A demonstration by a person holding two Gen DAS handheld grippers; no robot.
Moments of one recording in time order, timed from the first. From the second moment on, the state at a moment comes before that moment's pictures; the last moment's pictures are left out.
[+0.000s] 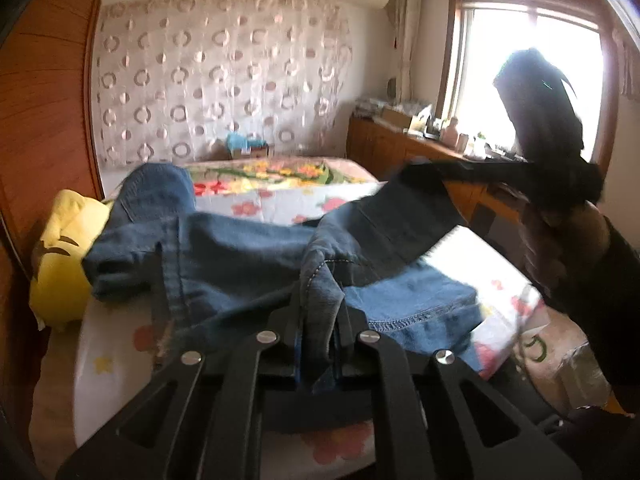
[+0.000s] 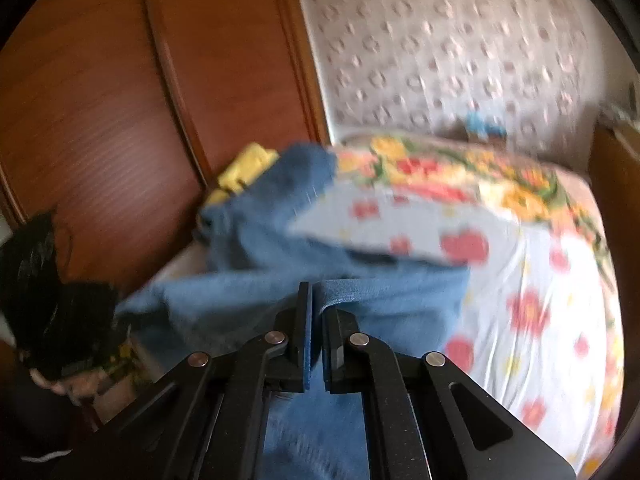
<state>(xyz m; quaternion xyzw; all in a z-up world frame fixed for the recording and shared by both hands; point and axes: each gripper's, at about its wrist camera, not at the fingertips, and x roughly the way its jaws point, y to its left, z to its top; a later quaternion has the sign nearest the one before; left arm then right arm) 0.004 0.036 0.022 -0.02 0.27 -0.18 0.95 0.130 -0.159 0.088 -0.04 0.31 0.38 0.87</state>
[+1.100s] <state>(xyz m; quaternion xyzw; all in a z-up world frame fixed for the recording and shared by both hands) 0.011 0.083 -0.038 -0.05 0.35 -0.10 0.93 0.194 -0.076 0.077 -0.08 0.34 0.38 0.85</state>
